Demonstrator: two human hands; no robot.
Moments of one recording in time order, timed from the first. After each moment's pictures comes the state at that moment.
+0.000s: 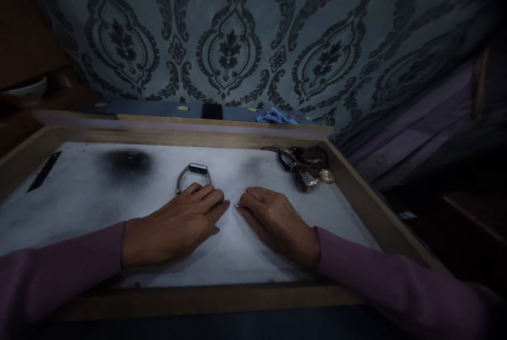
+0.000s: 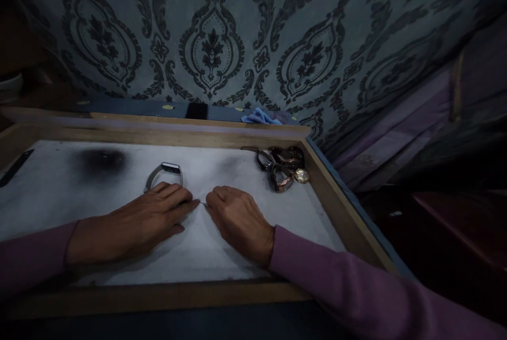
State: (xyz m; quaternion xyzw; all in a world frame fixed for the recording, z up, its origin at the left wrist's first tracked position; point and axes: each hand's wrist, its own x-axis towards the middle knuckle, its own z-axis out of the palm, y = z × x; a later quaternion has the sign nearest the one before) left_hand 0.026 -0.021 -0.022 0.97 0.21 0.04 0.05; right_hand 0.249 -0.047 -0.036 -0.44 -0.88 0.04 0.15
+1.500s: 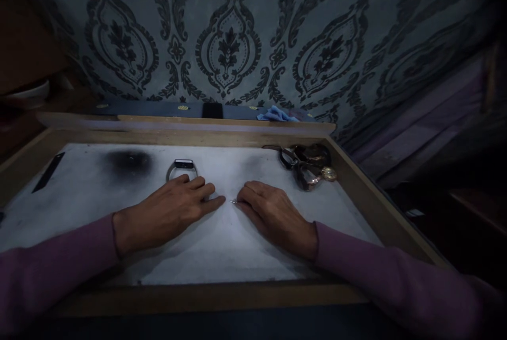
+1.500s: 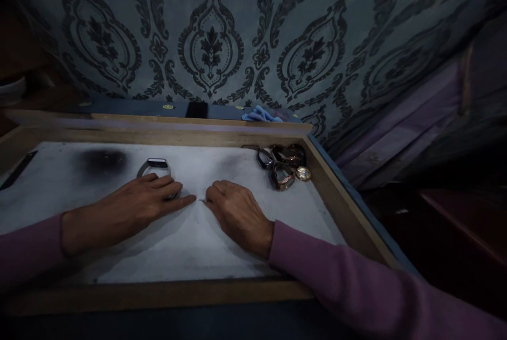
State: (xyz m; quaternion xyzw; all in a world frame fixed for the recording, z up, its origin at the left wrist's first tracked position) left_hand 0.016 -0.011 -0.001 0.98 0.21 -0.05 -0.05; right_hand 0.250 -0.039 -0.040 -0.43 -0.88 0.06 0.18
